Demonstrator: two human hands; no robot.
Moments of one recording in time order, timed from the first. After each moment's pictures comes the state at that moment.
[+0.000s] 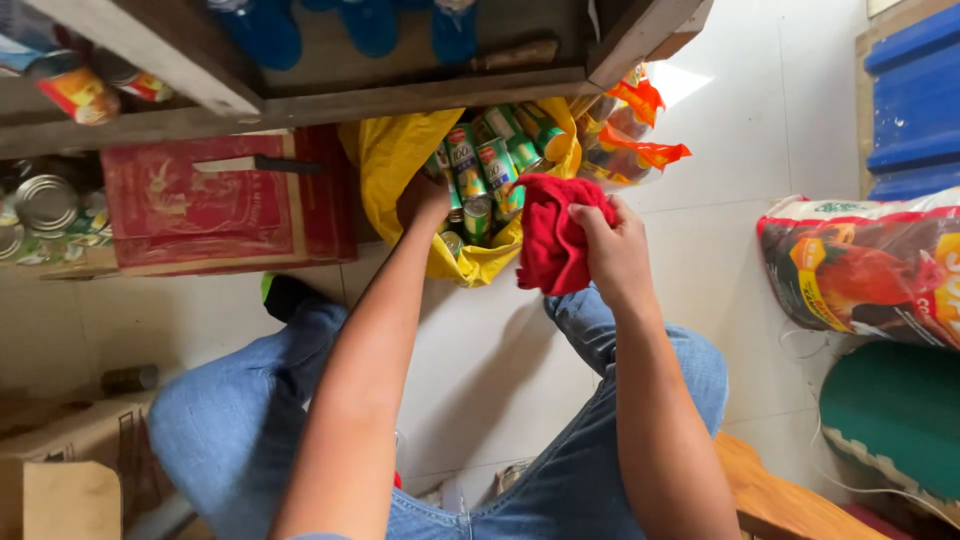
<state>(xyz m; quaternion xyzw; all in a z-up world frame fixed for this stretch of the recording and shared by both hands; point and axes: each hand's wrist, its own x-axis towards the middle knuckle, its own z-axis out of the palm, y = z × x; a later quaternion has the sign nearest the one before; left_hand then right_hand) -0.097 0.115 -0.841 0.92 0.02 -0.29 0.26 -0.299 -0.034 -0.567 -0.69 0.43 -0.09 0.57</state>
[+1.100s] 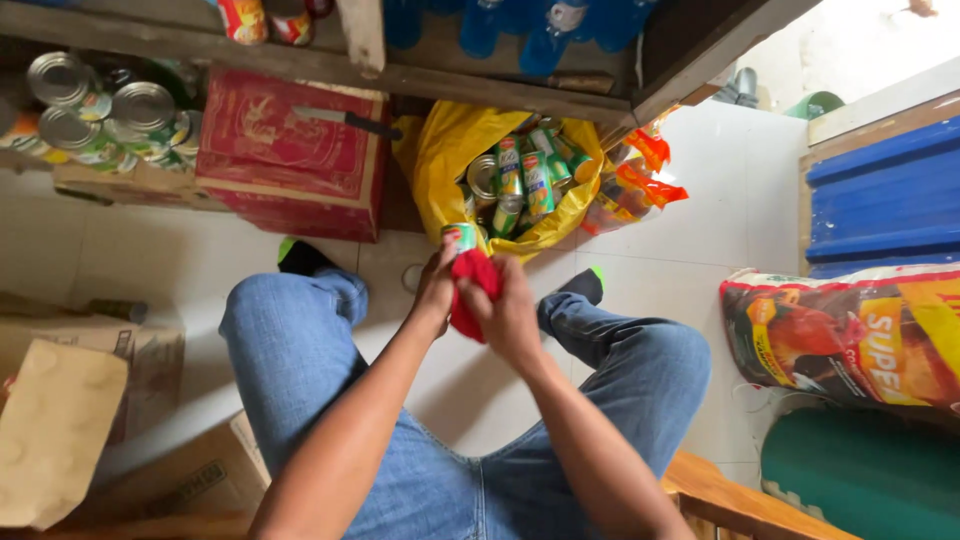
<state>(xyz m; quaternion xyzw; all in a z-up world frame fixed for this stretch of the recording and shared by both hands) -0.282 0.237 -0.598 0.68 0.14 -0.32 0.65 -0.352 0.147 -0.591 -0.83 0.28 -0.02 0.49</state>
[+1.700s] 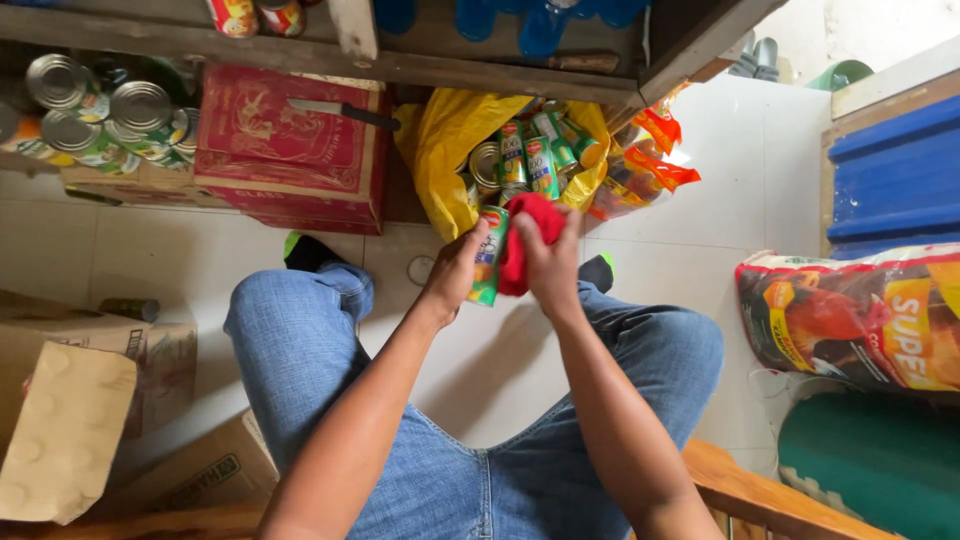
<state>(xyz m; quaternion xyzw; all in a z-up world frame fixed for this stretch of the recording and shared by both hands) -0.281 0.228 -0.583 0.68 0.06 -0.30 0.67 -0.322 0.092 -0.604 -0.77 0.27 -0.15 0.56</state>
